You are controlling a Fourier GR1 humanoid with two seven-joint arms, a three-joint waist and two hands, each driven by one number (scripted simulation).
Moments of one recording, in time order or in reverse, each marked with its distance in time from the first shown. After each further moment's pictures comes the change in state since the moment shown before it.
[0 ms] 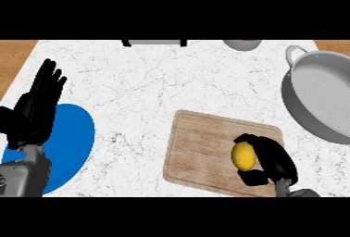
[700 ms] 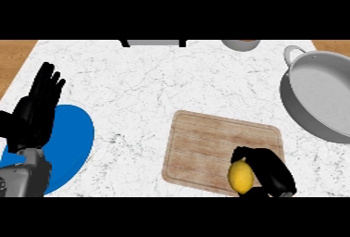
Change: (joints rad) left arm 0.020 -0.023 0.021 -0.006 -0.017 -0.014 -0.017; right arm 0.079 -0.022 0.058 -0.036 0.105 -0.001 -0.217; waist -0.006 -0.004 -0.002
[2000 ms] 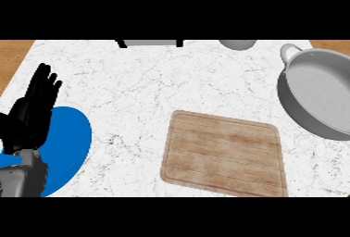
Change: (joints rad) left arm 0.009 0.008 0.016 0.000 0.005 -0.011 0.003; right arm 0.433 -0.373 -0.595 -0.567 -0.699 -0.165 -0.591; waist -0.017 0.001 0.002
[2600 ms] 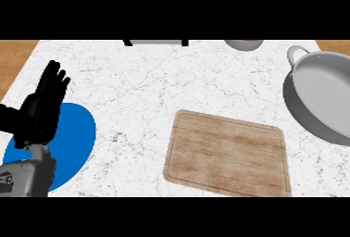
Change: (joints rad) left arm -0.035 -0.021 -0.018 0.038 -0.016 -0.003 -0.021; right arm -0.349 -0.072 -0.158 0.452 -0.169 0.166 0.033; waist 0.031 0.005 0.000
